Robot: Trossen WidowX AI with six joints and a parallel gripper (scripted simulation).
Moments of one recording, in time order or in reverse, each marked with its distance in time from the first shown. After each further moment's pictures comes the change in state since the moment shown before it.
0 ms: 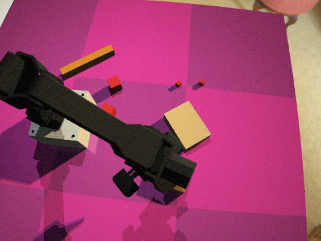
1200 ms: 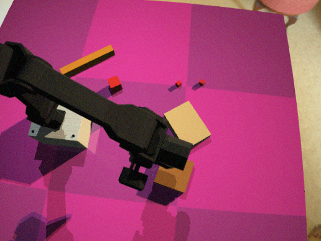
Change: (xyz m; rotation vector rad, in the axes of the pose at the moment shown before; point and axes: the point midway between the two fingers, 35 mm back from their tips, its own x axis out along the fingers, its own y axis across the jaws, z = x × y) arm -0.017 0.011 -0.030 -0.510 0.010 0.001
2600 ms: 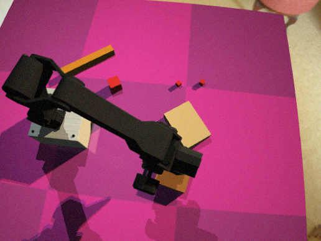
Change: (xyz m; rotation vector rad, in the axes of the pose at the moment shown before) arm 0.052 0.002 0.028 0.000 0.011 0.000
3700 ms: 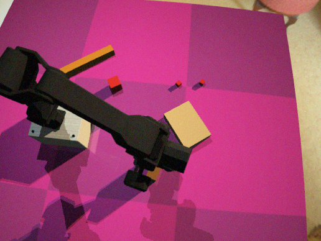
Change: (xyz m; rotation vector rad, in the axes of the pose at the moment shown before) arm -0.006 0.000 -0.022 0.002 -0.021 -0.001
